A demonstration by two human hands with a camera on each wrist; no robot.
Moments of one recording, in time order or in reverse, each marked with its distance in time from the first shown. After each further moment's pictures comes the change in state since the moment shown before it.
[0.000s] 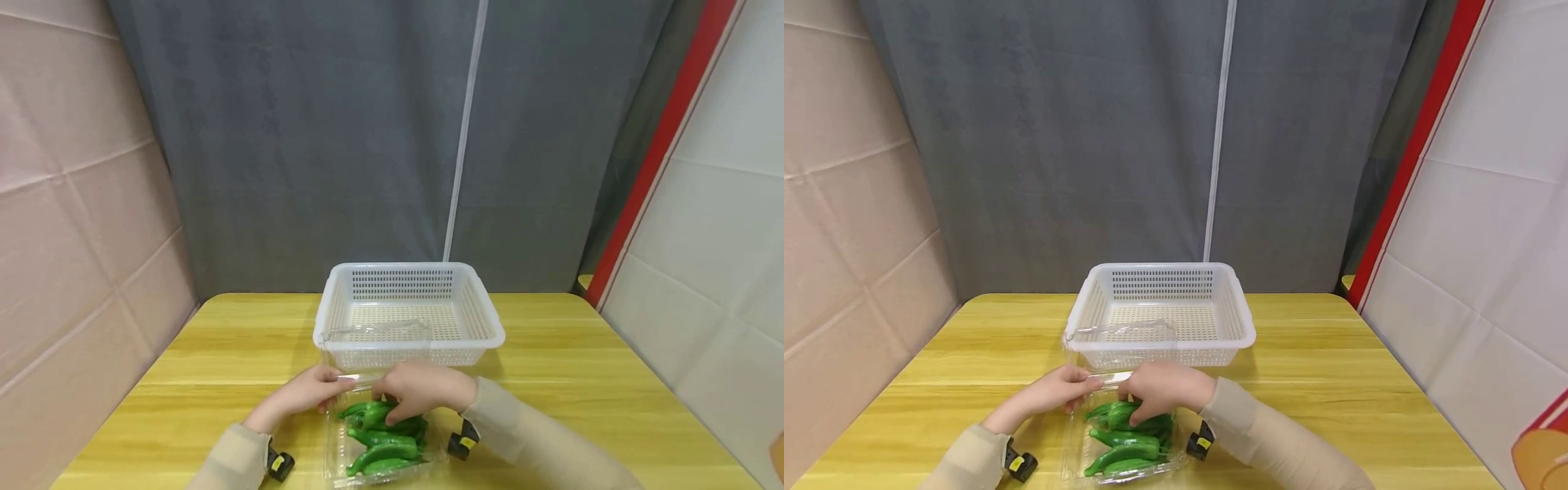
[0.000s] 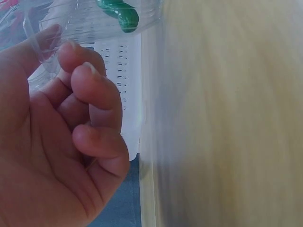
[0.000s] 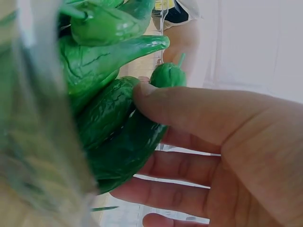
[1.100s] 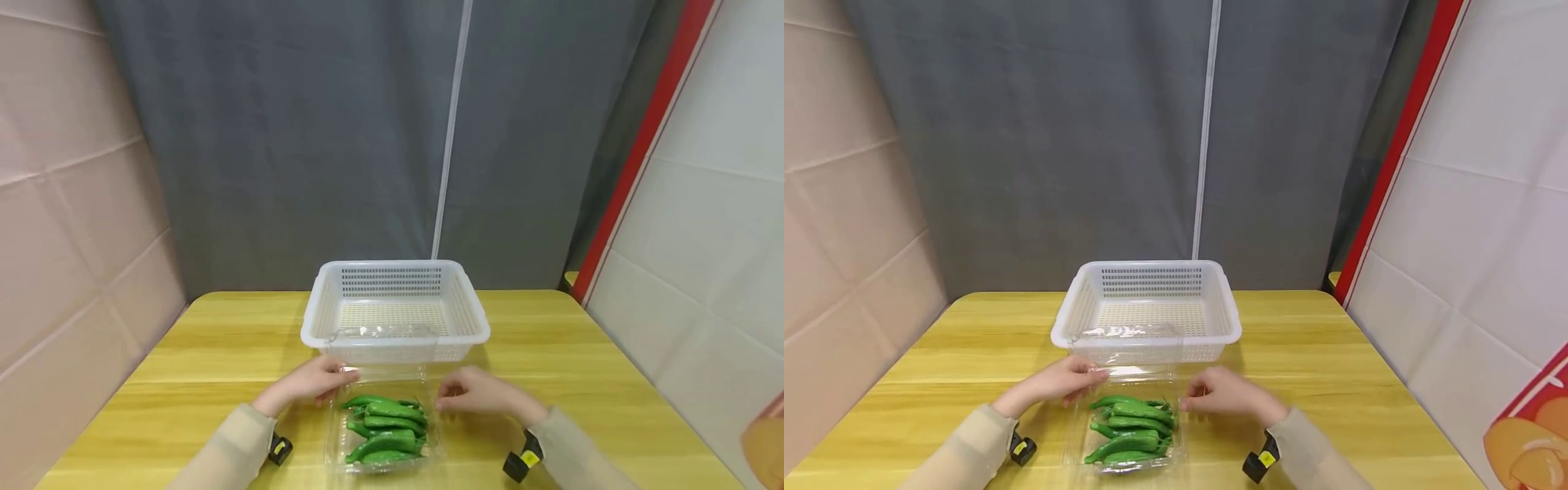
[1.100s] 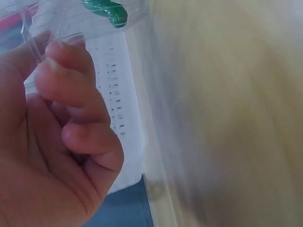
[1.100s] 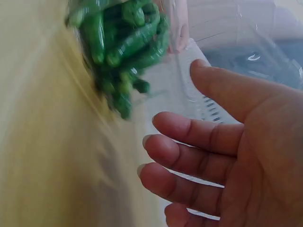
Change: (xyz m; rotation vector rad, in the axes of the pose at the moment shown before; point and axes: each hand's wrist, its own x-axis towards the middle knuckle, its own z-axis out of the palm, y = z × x) left_hand 0.024 0.011 0.009 0.091 -0.051 0.079; right_hand -0.114 0.054 0.042 0.610 0.238 0.208
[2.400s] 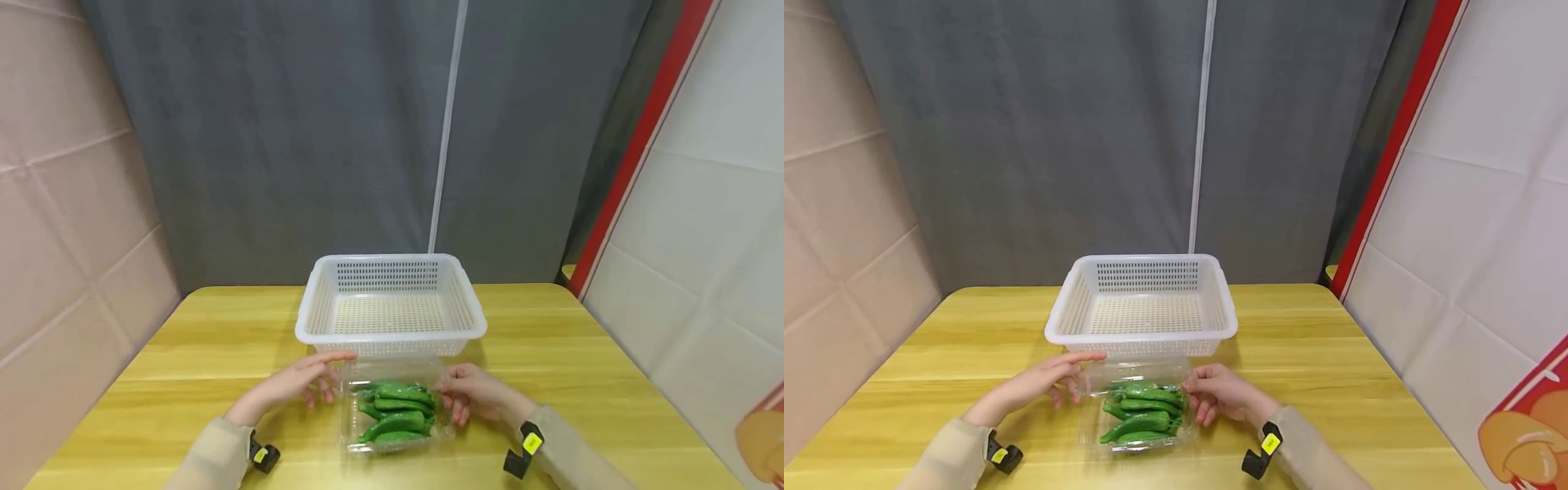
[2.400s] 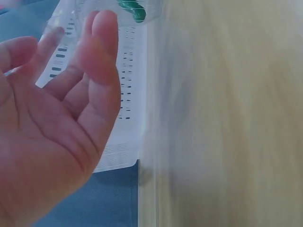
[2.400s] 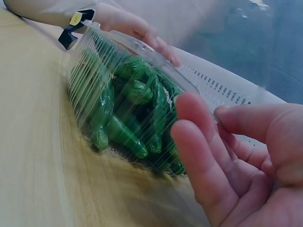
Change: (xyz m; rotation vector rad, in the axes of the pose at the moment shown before) left_hand -0.022 -0.001 -0.007 -0.226 -0.064 0.006; right_hand -0.004 0.038 0.024 0.974 -0.009 0.204
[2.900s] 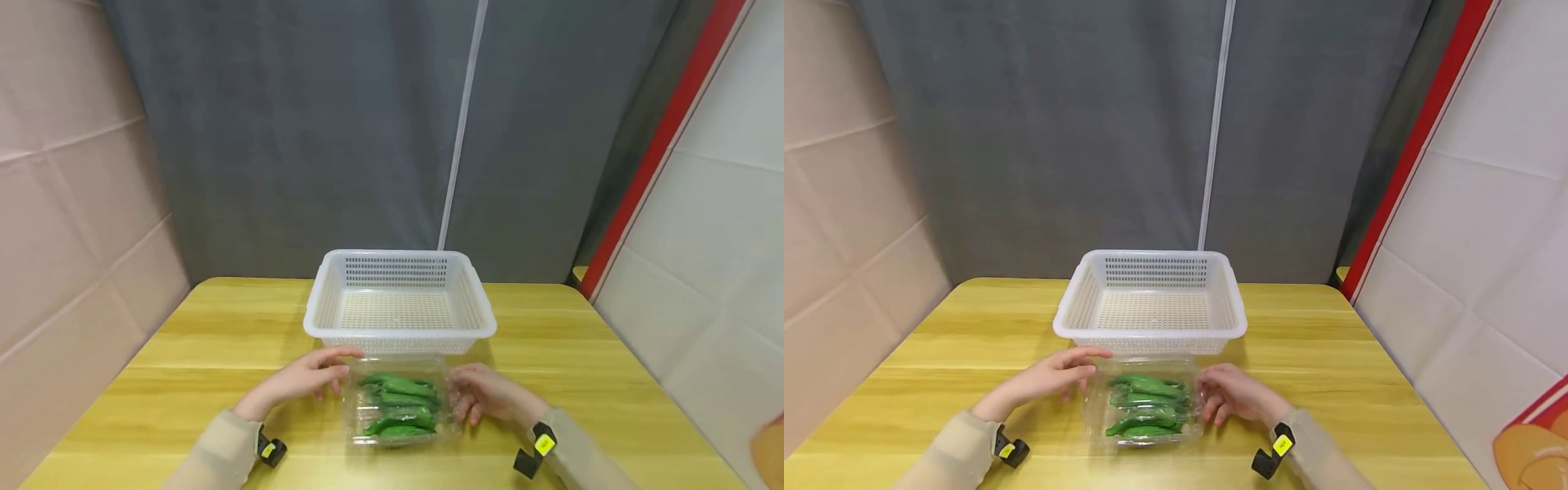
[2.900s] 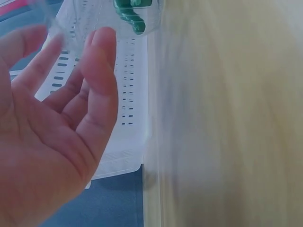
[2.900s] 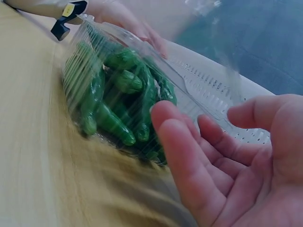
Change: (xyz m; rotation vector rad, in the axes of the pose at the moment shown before) left_hand -0.004 0.007 0.009 0.101 0.070 0.010; right_hand -0.006 -0.004 -0.004 0.042 -0.039 0.049
